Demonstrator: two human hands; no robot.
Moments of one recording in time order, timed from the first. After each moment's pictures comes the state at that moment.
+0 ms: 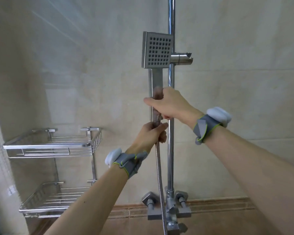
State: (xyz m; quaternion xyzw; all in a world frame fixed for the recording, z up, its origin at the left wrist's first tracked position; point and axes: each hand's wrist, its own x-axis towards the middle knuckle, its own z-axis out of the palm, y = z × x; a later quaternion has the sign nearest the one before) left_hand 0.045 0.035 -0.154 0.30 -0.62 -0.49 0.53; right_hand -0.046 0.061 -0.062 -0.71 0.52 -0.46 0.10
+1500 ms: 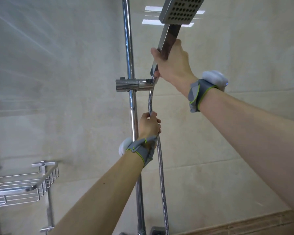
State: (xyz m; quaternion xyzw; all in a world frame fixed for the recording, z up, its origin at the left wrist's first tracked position) left_hand -0.096 -0.032 -0.068 0.27 -0.52 -0.49 0.65; right_hand -0.149 0.034 0.079 -0.59 0.44 -0.68 -0.08
